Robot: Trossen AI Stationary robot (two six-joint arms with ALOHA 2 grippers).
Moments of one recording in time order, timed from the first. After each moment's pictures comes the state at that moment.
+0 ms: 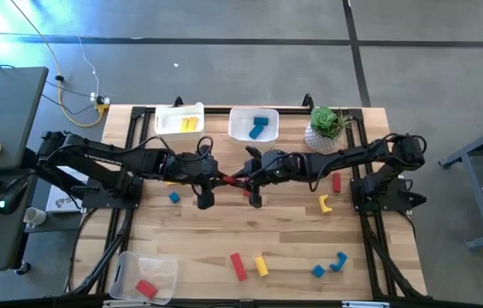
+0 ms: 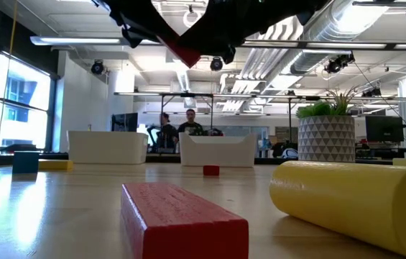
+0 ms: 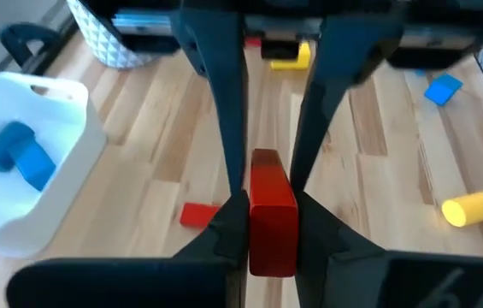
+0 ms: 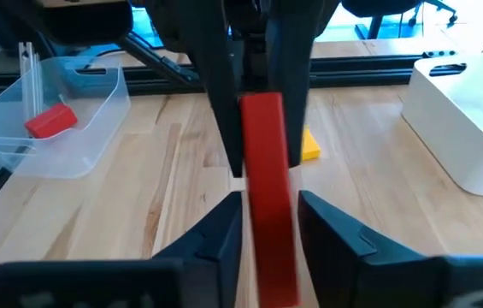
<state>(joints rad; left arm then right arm) 0.00 1.28 0.96 -0.31 -0.20 -0.13 0.04 1.64 1.10 0.14 0.00 0.05</state>
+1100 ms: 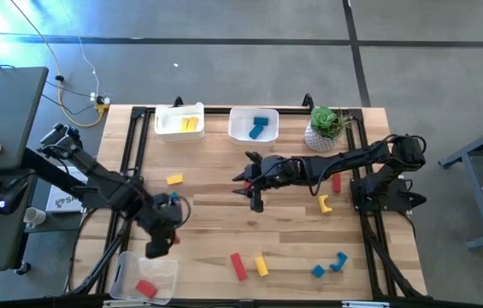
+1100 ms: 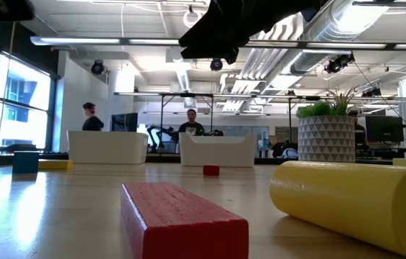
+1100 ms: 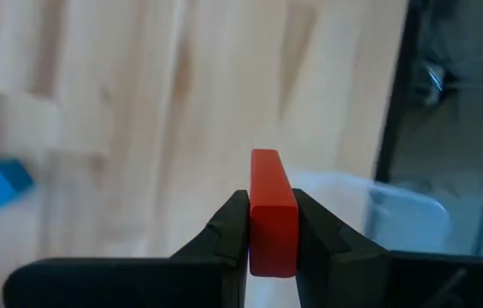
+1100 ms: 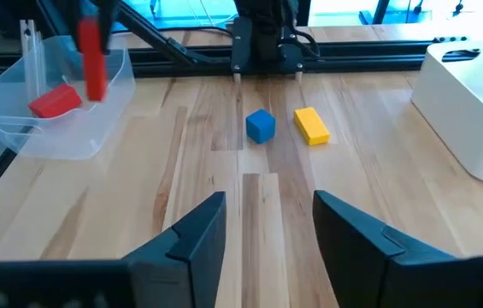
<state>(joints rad) -0.53 1.28 1.10 -1.02 0.01 -0.85 0.07 1.64 1.10 0.09 0.03 0.05</state>
